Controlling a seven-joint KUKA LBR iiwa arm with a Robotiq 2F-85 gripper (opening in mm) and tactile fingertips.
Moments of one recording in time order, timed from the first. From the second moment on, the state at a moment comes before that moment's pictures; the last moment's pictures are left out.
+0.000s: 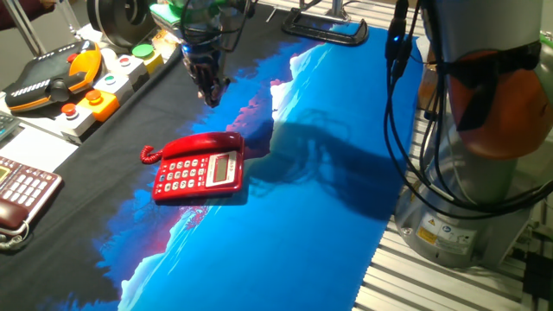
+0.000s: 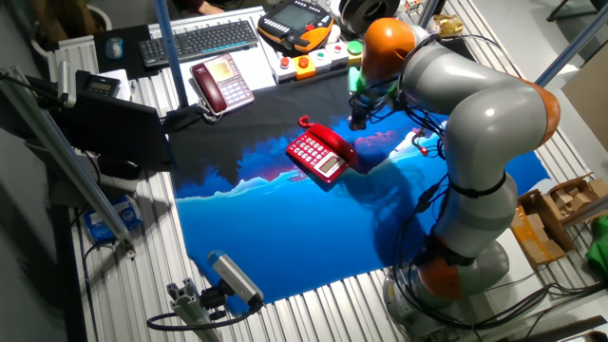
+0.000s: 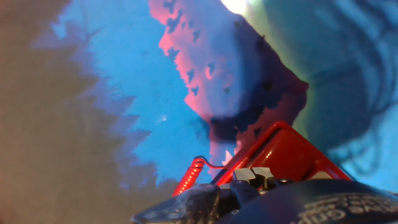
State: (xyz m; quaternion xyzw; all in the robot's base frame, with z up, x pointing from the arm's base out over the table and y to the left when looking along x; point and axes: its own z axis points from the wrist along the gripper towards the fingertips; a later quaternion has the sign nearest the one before) arm 0.549 0.020 0.167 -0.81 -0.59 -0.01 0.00
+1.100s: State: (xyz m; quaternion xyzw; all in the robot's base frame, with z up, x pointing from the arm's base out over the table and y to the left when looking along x) arm 0.542 0.025 0.176 -0.69 -0.73 0.00 0.02
